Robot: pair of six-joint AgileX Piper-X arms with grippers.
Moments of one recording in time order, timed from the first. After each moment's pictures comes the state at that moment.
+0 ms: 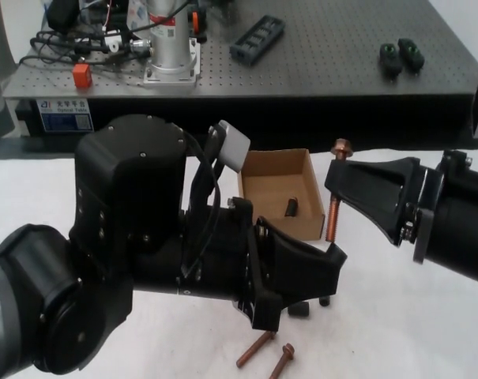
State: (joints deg) left arm -42.2 74.5 -40.0 -14.9 47.8 -19.1; right arm 18.9 45.3 -27.8 -5.3 -23.8 39.6
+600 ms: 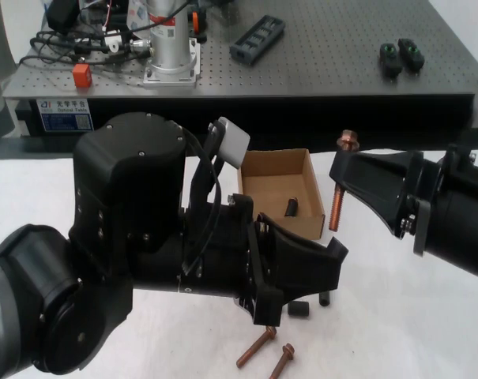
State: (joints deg) left arm -42.2 74.5 -40.0 -15.3 47.3 -20.0; right arm 18.9 45.3 -27.8 -6.4 -20.1 39.2
